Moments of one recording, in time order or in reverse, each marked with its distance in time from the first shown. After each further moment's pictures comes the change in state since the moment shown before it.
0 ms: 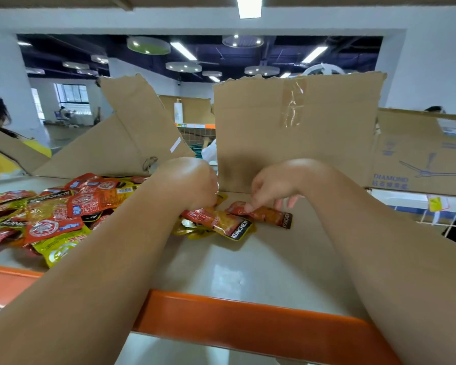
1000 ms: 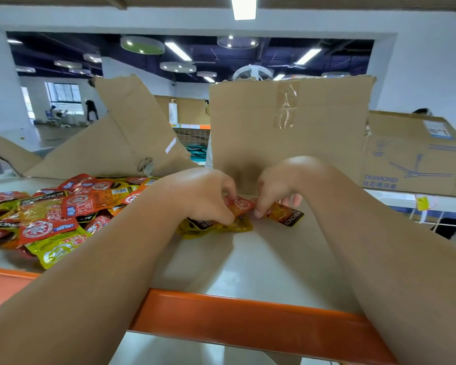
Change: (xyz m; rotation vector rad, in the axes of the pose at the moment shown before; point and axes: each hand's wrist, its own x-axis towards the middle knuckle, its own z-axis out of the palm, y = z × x) left_hand -0.003 0.013 0.004 -0.083 -0.111 0.189; right_hand -0.008 0.002 -0.005 -0.094 -0.010 0.120
